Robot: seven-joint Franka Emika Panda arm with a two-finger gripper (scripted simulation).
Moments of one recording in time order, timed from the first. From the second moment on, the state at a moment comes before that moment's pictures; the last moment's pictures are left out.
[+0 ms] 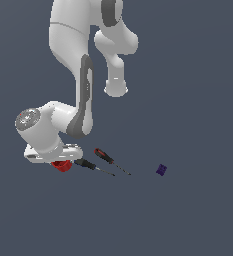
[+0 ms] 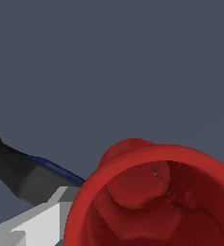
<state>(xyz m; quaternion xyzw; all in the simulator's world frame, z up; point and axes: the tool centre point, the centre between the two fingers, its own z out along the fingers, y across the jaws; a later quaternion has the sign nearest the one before) 0.058 -0.242 0.059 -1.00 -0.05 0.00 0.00</state>
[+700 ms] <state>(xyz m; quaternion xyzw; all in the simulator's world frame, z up) 0.070 -0.172 0.167 -1.00 -0.05 0.00 0.00</state>
